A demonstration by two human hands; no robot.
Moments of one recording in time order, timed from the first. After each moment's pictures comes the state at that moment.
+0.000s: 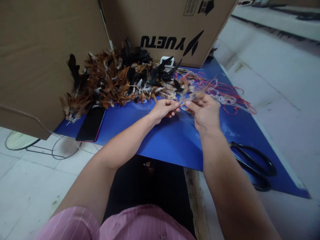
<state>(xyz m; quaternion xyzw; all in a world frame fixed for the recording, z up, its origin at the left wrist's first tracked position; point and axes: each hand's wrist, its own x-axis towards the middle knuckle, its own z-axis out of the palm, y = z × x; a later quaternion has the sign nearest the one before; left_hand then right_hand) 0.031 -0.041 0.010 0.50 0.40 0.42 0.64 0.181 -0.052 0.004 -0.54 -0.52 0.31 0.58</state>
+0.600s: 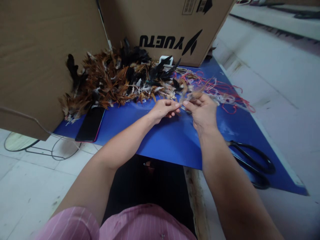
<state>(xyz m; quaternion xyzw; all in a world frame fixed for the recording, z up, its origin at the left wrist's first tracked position) 0.031 -0.039 0.007 0.51 0.38 0.41 0.65 0.180 -0.049 0.000 -0.53 -0.53 0.30 0.59</state>
